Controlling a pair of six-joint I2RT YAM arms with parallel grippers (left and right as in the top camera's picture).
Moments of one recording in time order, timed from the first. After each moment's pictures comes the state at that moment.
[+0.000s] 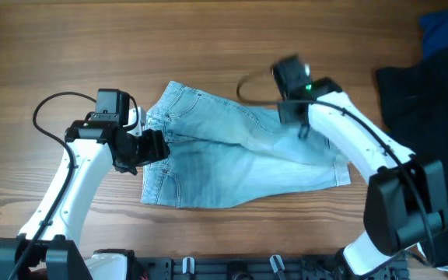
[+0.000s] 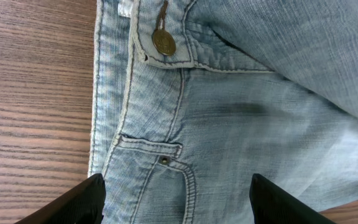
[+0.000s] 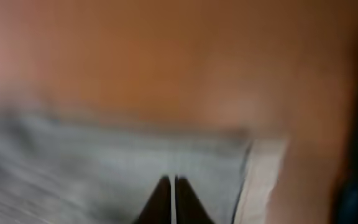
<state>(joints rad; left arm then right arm) -0.06 1.43 0.92 -0.88 0.26 -0.32 0.37 1.78 1.32 -0.70 0.40 0.20</state>
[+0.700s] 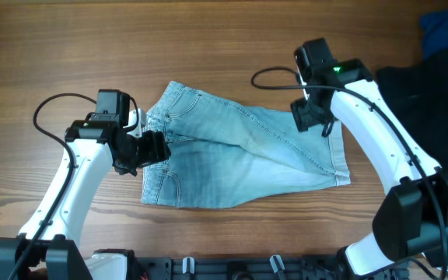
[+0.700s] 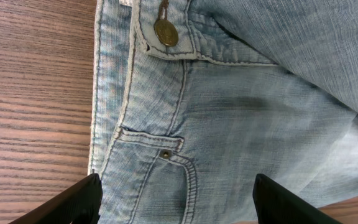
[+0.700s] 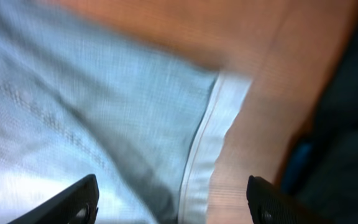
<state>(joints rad) -0.06 1.43 0.92 -0.90 0.26 -0.32 0.29 1.73 1.38 -1.14 0.25 -0.01</state>
